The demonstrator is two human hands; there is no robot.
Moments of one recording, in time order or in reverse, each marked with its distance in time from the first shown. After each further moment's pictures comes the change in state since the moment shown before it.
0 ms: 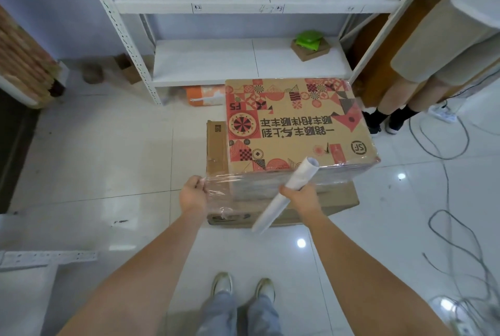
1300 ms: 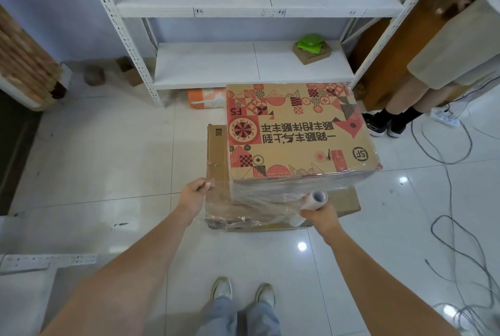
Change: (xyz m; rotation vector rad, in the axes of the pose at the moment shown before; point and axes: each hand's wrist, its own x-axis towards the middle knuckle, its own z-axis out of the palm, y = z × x) left_hand 0.026 0.000 -0.015 0.233 -0.339 0.195; right_hand 0.019 0.036 -0.044 -0.098 -0.003 -0.002
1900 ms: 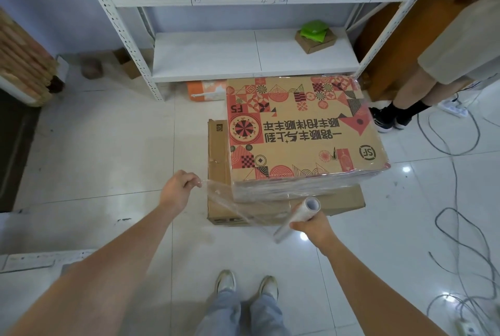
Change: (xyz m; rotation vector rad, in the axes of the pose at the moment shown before) left_hand 0.022 0.001 -0.039 0.424 0.034 0.162; right_hand 0.001 0.020 0.021 -0.108 -0.144 0.096
